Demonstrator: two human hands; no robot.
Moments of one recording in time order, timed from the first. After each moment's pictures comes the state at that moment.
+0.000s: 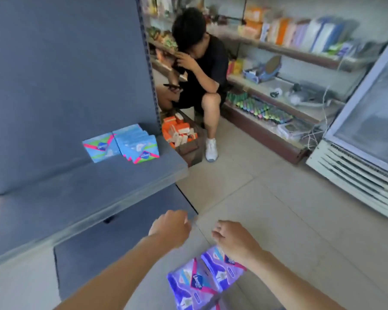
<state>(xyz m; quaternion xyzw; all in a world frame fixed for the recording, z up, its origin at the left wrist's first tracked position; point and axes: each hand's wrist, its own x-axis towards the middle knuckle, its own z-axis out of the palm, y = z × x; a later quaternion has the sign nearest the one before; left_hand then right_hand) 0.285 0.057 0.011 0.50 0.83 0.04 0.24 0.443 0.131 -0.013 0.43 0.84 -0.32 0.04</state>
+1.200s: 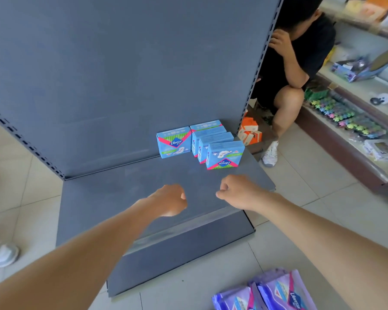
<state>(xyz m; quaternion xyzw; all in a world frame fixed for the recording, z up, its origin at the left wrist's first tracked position) -0.041 0.044 -0.012 0.36 0.85 0.04 0.37 0.094 0.182 0.017 0.35 0.89 -0.25 0.17</state>
